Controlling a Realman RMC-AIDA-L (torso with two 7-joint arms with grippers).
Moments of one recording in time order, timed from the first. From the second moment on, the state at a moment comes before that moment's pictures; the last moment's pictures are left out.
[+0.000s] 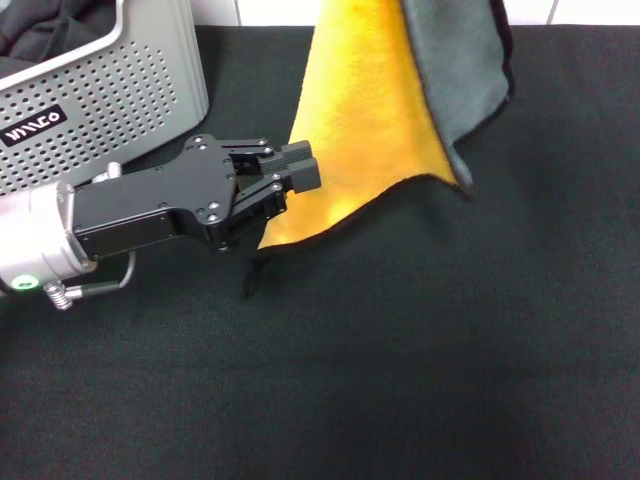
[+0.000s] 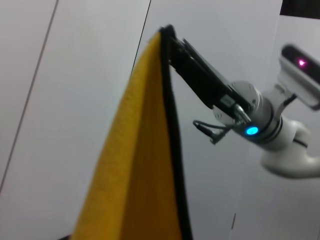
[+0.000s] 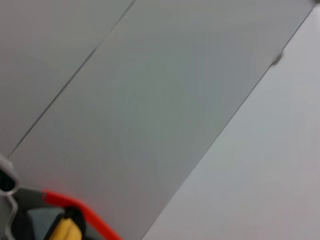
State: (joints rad) left arm -0.41 -2.09 0.85 0.62 1.57 1.78 -1.29; right arm 0.44 2.02 -1.45 -1.45 1.90 0.97 -2.08
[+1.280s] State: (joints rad) left arm -0.45 -2.11 0.91 0.30 1.43 1.52 -1.11; right arm 0.72 2.02 -1.53 -1.40 1.54 0.90 -1.68
